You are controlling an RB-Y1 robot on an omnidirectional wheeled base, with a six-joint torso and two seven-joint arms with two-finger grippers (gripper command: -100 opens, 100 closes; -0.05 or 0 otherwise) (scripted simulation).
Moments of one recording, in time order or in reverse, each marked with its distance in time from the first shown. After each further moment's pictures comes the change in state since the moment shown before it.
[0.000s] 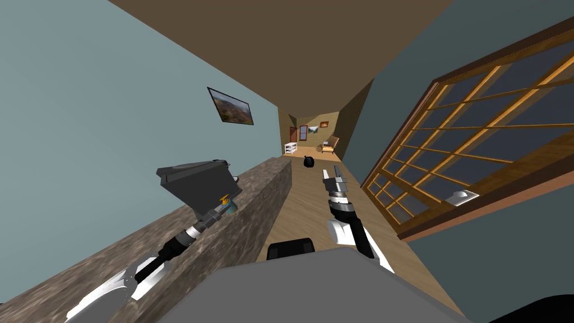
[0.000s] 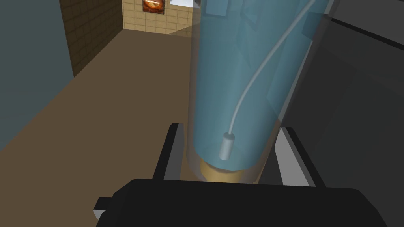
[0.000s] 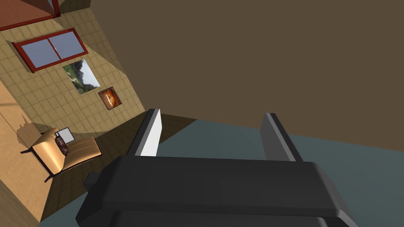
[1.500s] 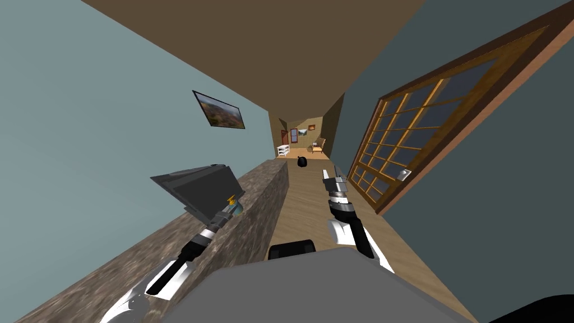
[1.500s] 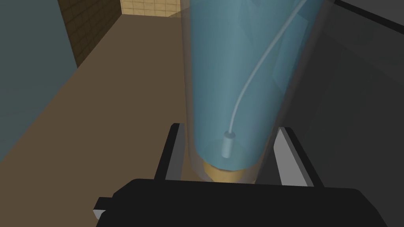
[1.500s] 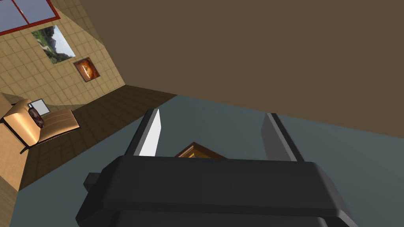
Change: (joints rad) left arm 0.226 -0.119 0.064 -0.424 0.168 0.340 -0.268; right arm 0.000 0.000 0.000 0.000 0.000 0.000 0.000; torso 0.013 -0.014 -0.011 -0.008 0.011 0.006
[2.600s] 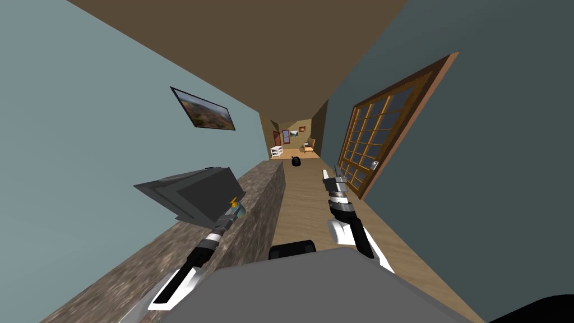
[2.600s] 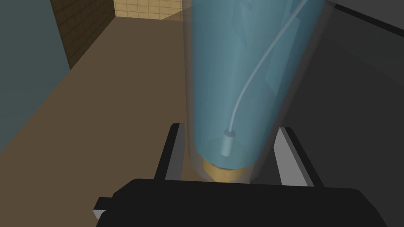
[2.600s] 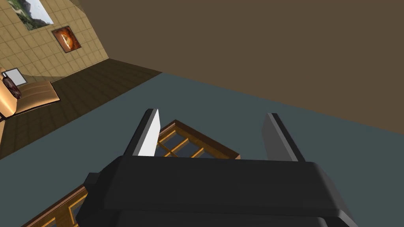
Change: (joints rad) left arm 0.195 -0.110 0.055 -0.353 0.148 0.283 -0.233; right arm 0.000 0.000 0.000 0.000 0.000 0.000 0.000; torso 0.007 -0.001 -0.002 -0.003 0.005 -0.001
